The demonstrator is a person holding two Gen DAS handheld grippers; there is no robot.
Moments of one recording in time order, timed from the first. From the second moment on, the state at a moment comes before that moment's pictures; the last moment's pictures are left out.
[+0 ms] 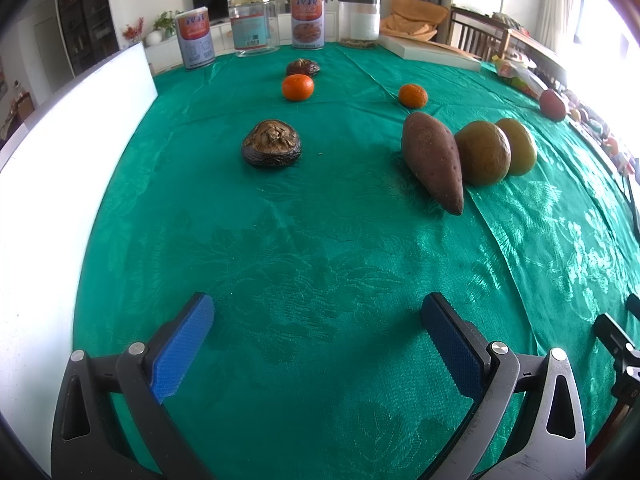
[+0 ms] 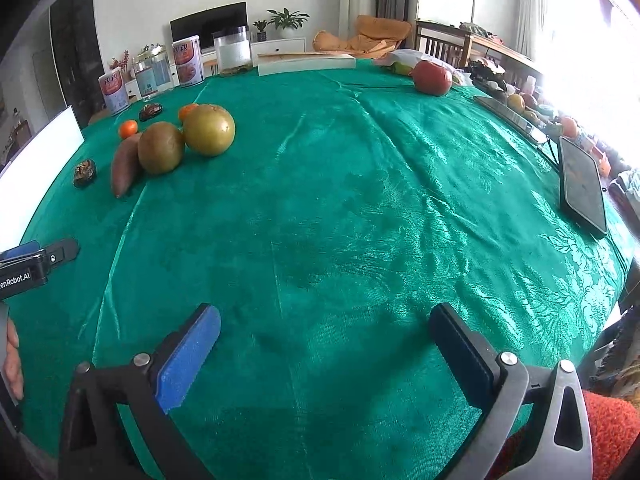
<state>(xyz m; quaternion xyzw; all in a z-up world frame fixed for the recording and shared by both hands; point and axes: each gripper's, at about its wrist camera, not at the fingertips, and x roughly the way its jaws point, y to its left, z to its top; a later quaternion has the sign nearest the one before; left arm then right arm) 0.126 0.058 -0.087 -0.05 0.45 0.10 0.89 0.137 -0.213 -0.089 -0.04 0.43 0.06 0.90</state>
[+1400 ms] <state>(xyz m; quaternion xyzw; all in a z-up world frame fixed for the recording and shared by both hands) 0.154 0.111 -0.067 -0.13 0.44 0.08 0.89 0.202 -0.202 -0.043 0.08 0.45 0.17 0.87</state>
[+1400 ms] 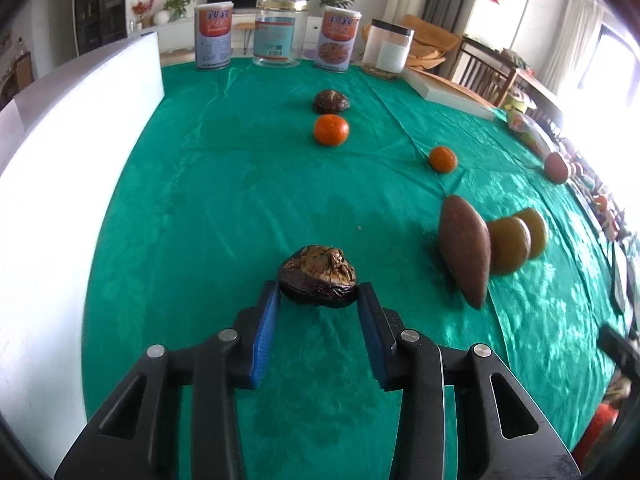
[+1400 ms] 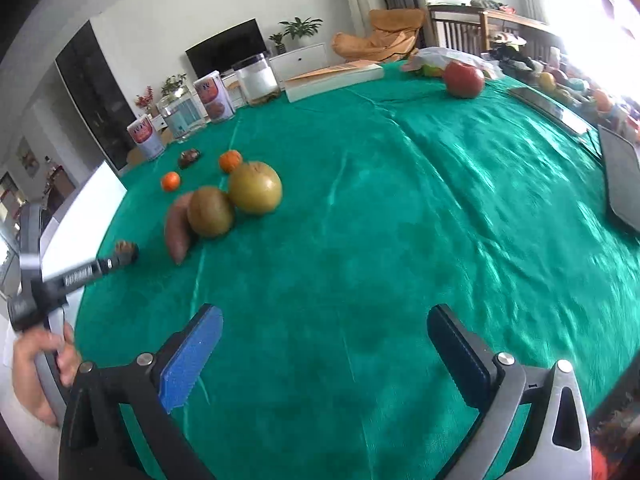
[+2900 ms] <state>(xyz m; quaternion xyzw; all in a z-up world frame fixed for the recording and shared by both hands) 0.113 0.104 -0.072 -0.12 0.45 0.08 0.88 0.211 -0.159 -0.018 0.15 0.50 0.28 0.81</state>
